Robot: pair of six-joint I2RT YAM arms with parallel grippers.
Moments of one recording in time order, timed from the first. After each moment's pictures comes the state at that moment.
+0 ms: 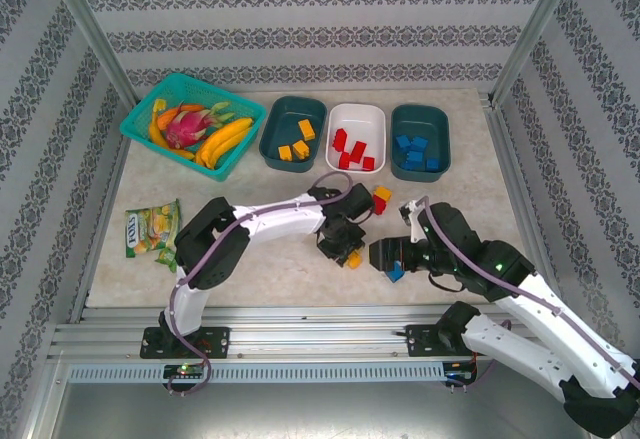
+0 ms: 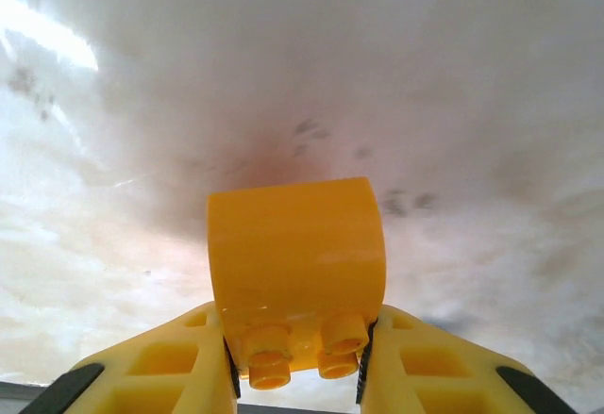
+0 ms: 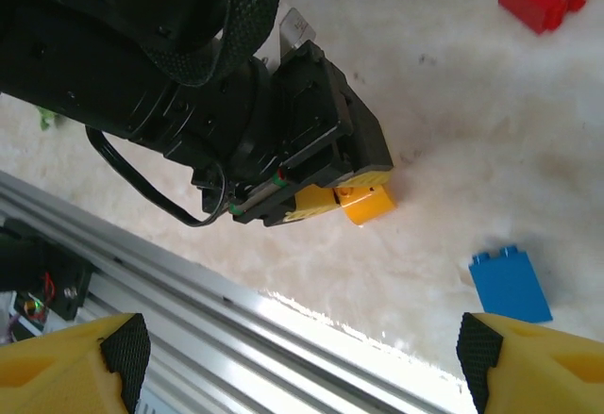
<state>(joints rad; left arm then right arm) -0.91 2.02 1.52 -0.79 0.25 -1.68 0.70 0.71 0.85 -0.95 -0.14 0.60</state>
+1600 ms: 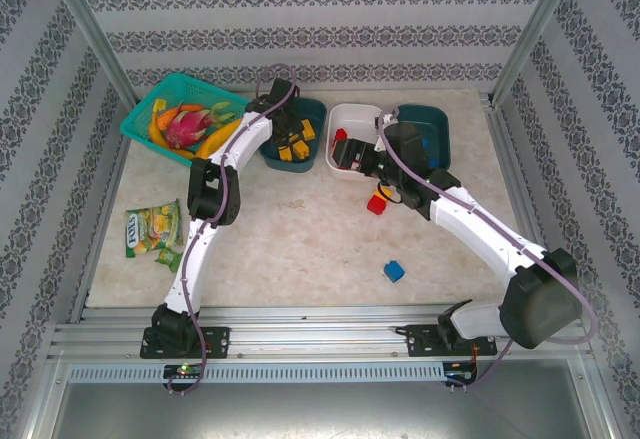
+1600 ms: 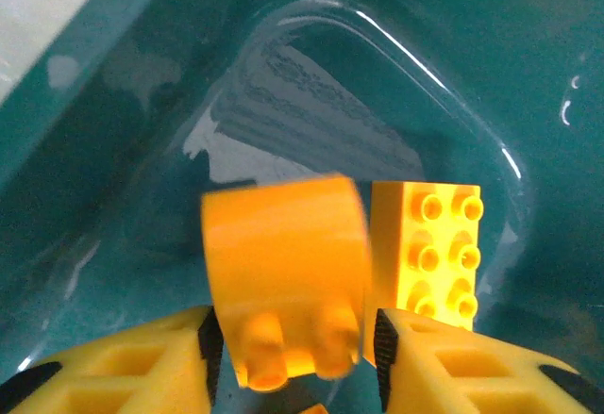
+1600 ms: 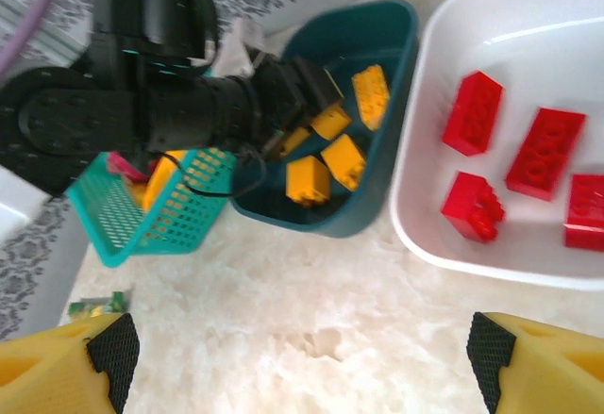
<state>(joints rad) -0.31 2.62 2.45 -0.82 -0.03 -0.83 0.47 1.36 1.06 -0.23 -0.11 0.65</state>
